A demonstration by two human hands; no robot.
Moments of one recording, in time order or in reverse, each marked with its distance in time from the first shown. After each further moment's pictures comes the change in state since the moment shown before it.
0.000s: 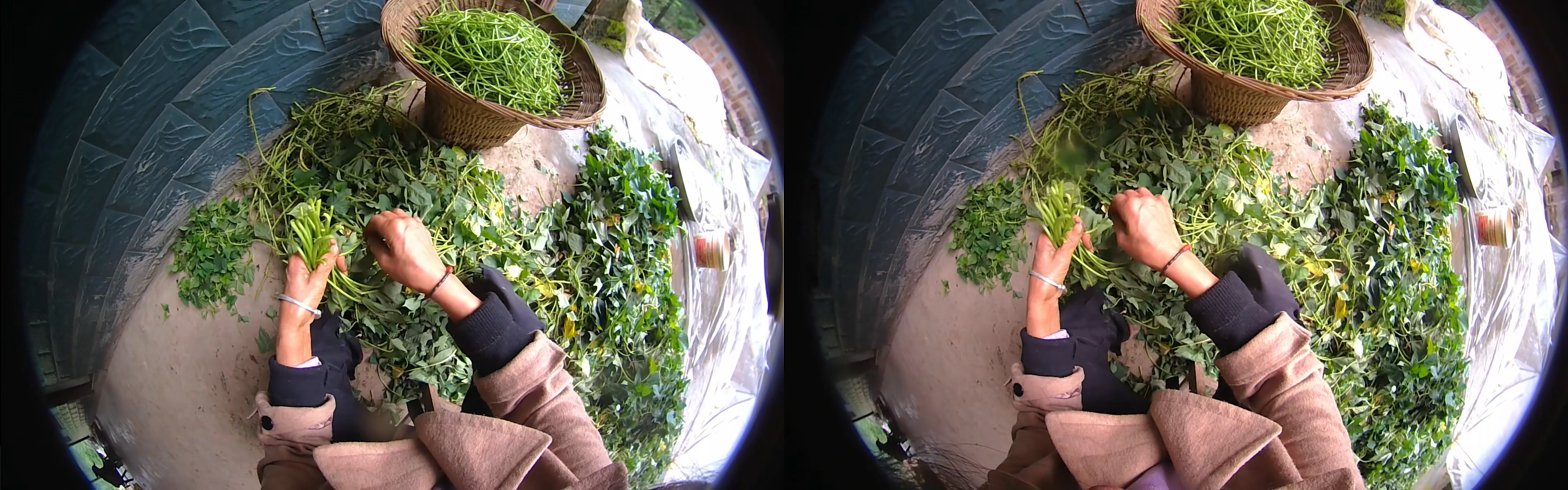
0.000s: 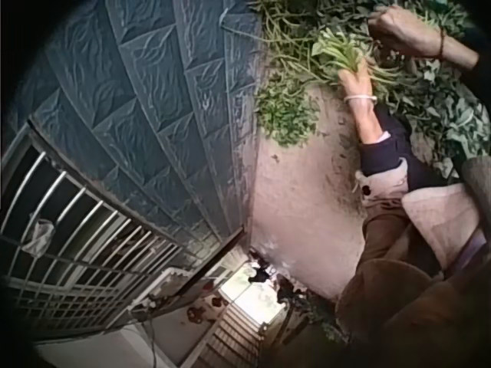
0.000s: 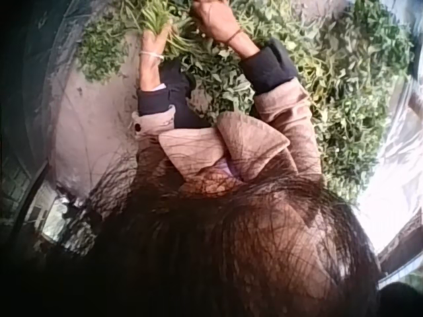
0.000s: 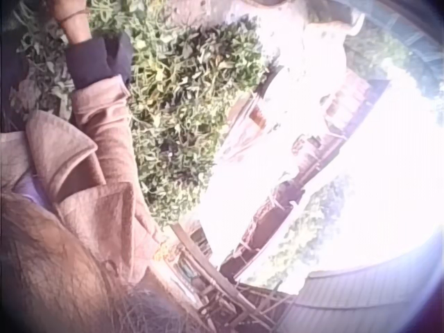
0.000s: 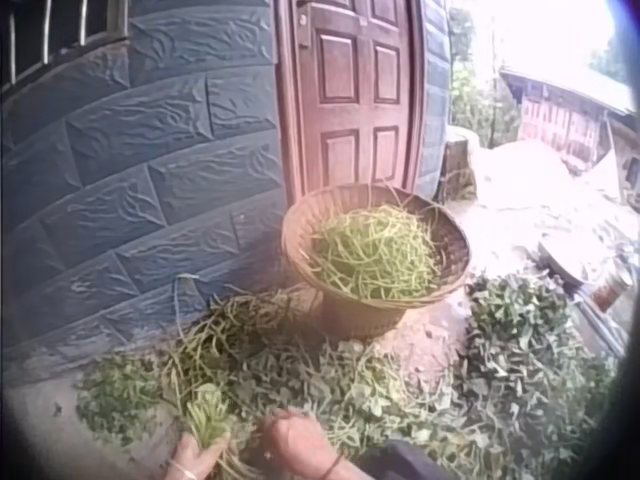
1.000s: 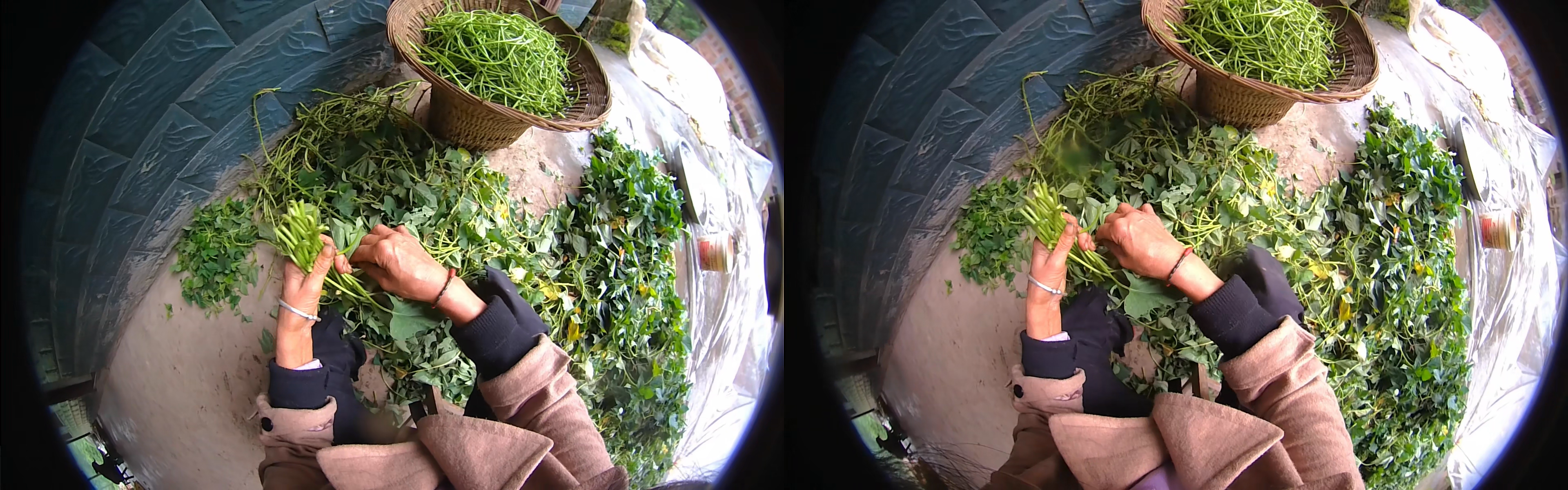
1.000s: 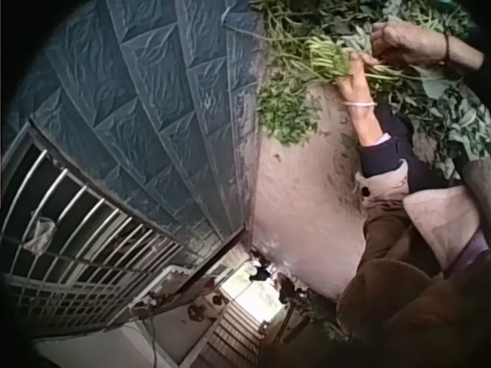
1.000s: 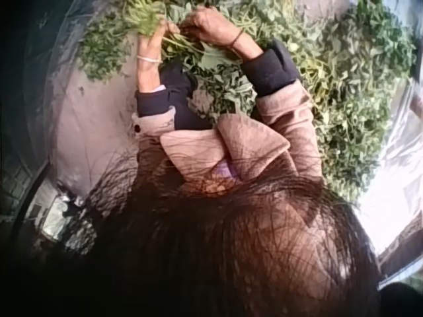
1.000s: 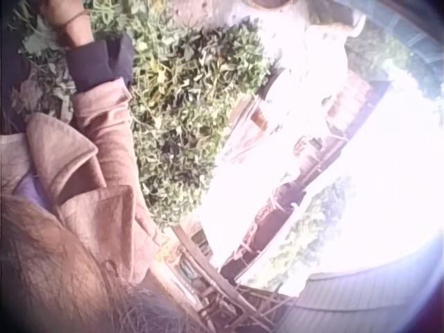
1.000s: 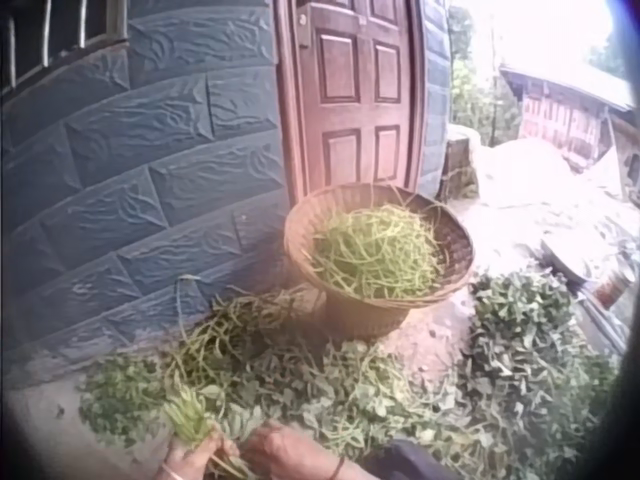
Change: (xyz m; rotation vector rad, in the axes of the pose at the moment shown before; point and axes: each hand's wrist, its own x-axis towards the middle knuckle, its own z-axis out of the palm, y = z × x) left_hand -0.003 0.018 0.004 -0.264 -0.055 0.080; right_hand -0.003 -0.014 -0.007 -0.036 -0.181 -0.304
